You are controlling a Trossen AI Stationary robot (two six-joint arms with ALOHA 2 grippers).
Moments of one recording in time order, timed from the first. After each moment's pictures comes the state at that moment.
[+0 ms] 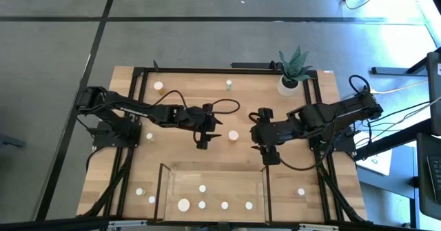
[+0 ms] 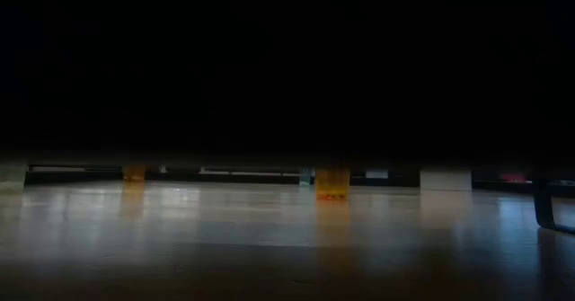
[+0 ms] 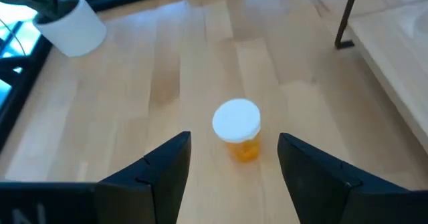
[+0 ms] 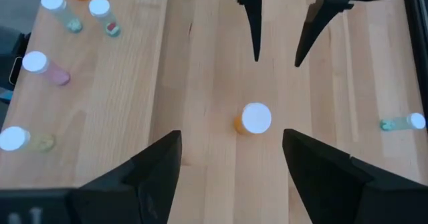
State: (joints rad) left arm -0.03 1.50 0.90 0.01 -0.09 0.18; right arm 0.36 1.51 1.63 -1.10 0.24 0.17
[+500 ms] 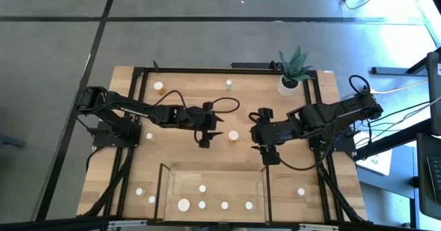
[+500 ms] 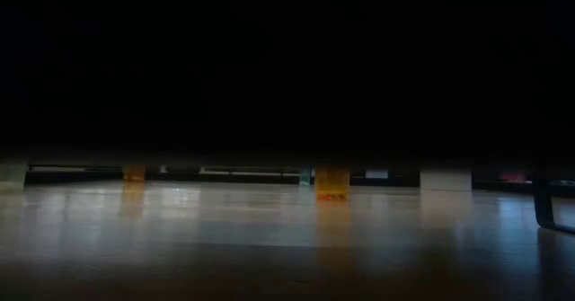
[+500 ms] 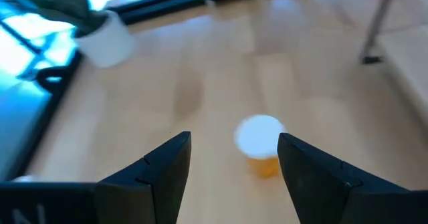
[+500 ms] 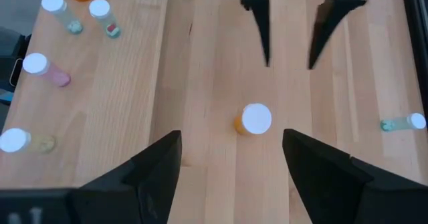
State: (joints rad) left arm -0.04 1.50 0.90 0.07 -0.17 0.19; right arm 0.36 1.51 1.63 -1.10 0.24 0.18
